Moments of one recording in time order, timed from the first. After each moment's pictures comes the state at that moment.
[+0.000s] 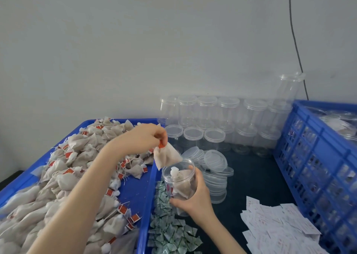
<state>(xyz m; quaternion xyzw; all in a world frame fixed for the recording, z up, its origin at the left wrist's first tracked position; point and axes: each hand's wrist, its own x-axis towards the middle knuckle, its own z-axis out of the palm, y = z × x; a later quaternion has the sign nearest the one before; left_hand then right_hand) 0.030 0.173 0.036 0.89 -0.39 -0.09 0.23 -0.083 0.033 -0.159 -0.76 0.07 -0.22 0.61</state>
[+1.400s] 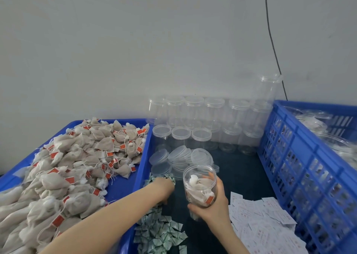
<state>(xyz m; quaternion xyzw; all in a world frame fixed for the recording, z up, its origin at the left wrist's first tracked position) 0.015 0.080 -0.143 0.85 -0.42 -0.16 -0.29 -0.143 -0.017 -0.176 -0.74 0.13 -0.30 0.58</state>
